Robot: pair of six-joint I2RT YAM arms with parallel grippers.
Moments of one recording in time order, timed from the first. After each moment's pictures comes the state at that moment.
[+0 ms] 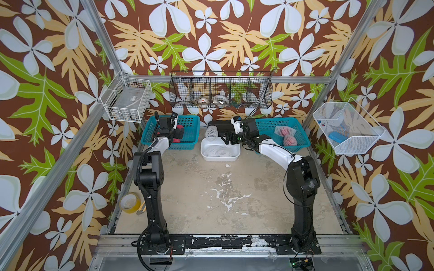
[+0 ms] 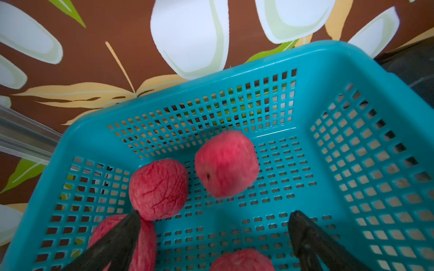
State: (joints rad) left arm 0.05 2.17 1.70 -0.04 0.00 0.29; right arm 0.45 2.12 1.77 -0.21 -0.26 0.27
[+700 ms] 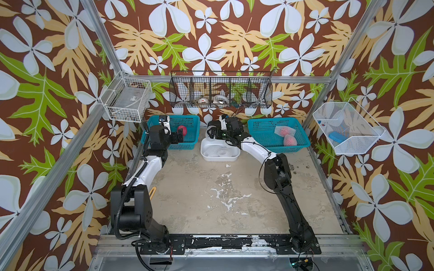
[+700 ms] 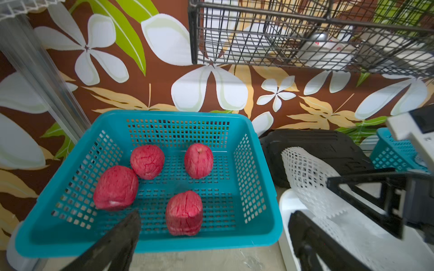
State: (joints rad) left arm 0.03 1.51 1.09 0.14 0.09 -0.10; right arm 0.52 2.53 2.28 -0.24 -0.22 0.49
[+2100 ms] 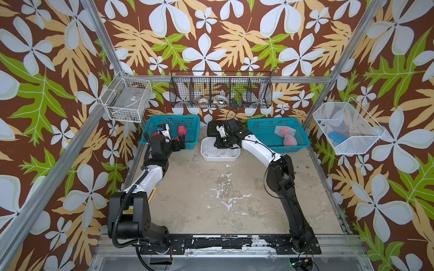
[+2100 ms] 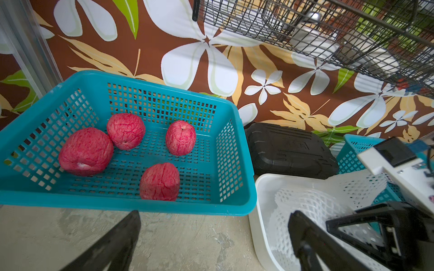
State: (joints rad) left arm 0.01 1.46 0.92 0.25 0.13 -0.25; right arm 0.55 2.44 2.28 -0.72 -0.28 0.36
